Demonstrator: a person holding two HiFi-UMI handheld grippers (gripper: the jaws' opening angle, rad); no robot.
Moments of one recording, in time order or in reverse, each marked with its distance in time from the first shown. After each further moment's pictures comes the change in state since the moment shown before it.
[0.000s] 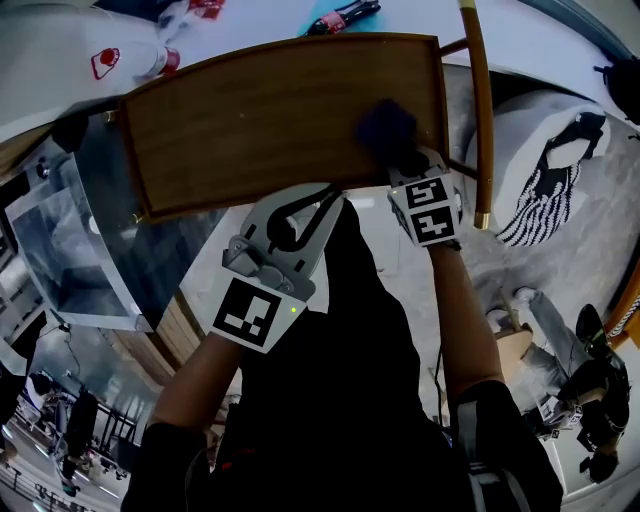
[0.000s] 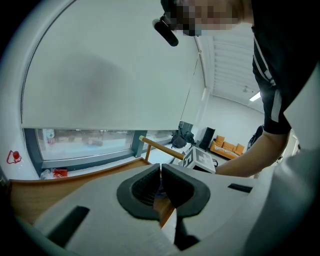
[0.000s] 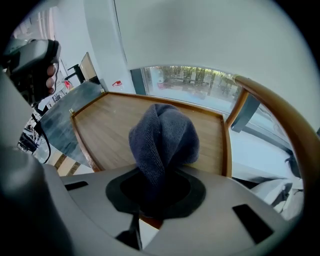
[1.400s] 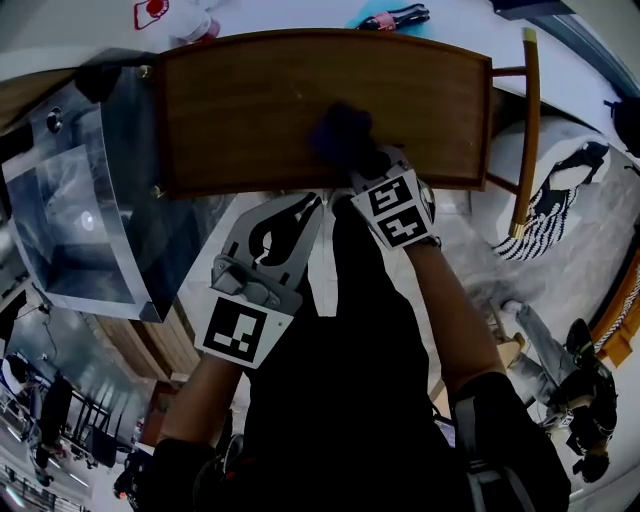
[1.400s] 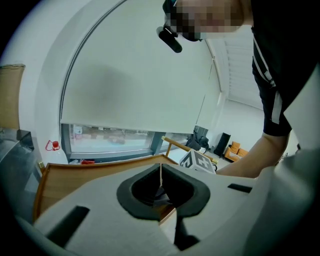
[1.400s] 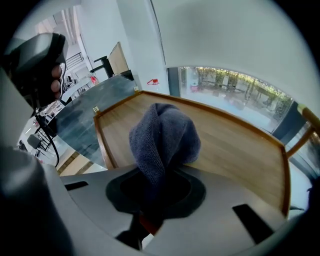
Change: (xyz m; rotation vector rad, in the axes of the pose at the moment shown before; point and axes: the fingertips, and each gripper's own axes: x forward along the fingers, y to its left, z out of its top) left arm -0.111 0.062 -0.043 -0.089 -0.031 0.166; right arm 0.053 0.162 0.059 -0.181 -0.011 0.207
